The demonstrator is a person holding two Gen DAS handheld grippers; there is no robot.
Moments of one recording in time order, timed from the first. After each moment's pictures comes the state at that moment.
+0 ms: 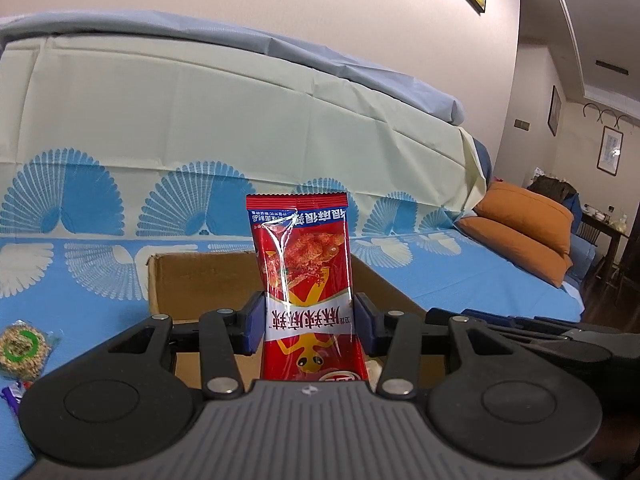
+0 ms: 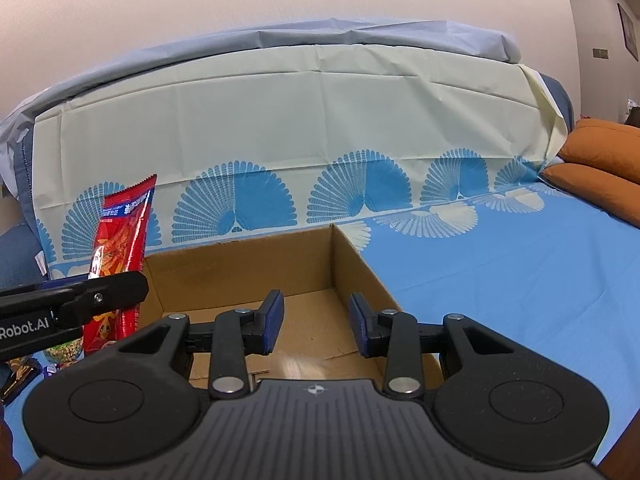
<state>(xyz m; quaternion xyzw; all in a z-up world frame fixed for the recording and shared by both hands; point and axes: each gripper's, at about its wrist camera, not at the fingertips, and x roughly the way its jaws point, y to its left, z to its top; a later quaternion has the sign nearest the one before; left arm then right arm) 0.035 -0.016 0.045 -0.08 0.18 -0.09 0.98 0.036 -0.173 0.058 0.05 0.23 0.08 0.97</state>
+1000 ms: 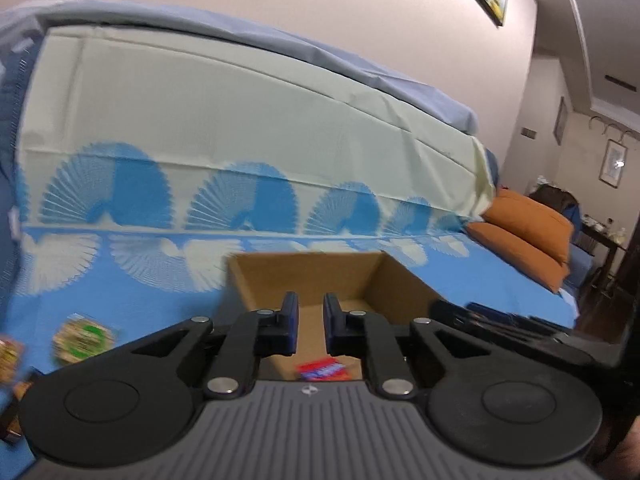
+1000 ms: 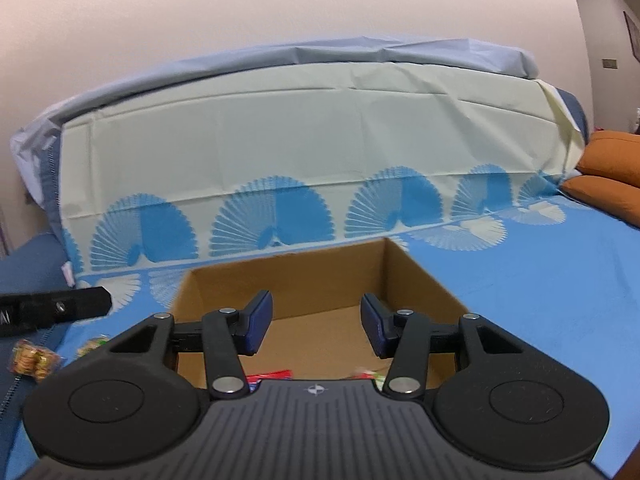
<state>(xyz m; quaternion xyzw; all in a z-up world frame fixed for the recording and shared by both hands) -0.007 0.091 0.070 -0.09 0.19 -0.07 0.97 0.020 -0.118 0.063 0.06 0.20 0.10 0.97</state>
